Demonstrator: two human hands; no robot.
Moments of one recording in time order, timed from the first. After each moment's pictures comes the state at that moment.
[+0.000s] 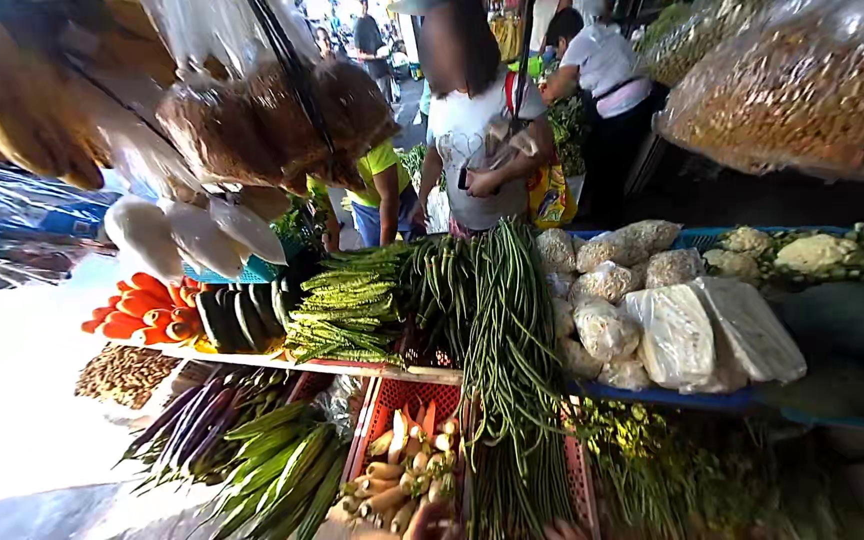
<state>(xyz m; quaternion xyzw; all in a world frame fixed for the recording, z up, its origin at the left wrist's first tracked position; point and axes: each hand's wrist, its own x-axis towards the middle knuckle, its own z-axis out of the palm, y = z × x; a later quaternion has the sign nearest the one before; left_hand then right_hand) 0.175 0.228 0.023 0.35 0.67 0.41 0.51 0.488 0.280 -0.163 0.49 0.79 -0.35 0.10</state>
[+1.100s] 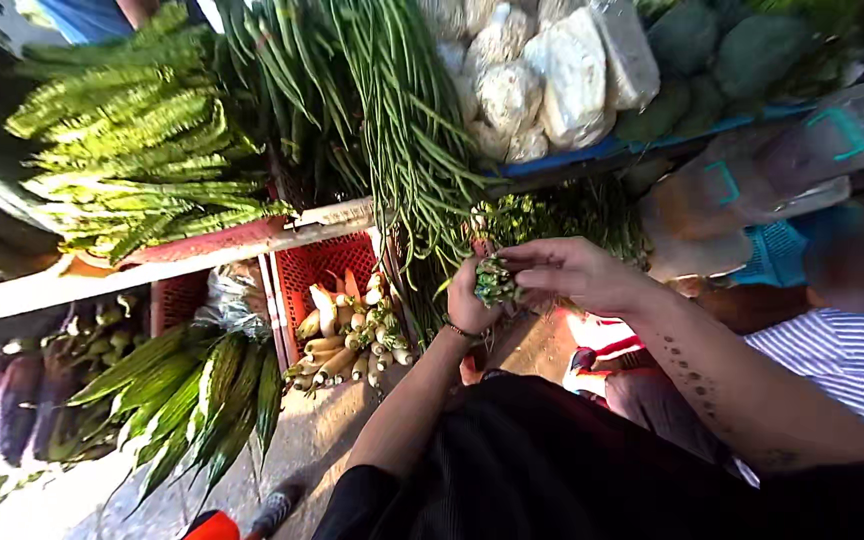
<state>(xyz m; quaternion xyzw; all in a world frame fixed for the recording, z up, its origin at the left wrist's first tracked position) 0.280 0.308 0.004 0.66 0.42 0.51 0.36 0.431 0.284 0.181 0.54 0.58 -0.55 -0.26</state>
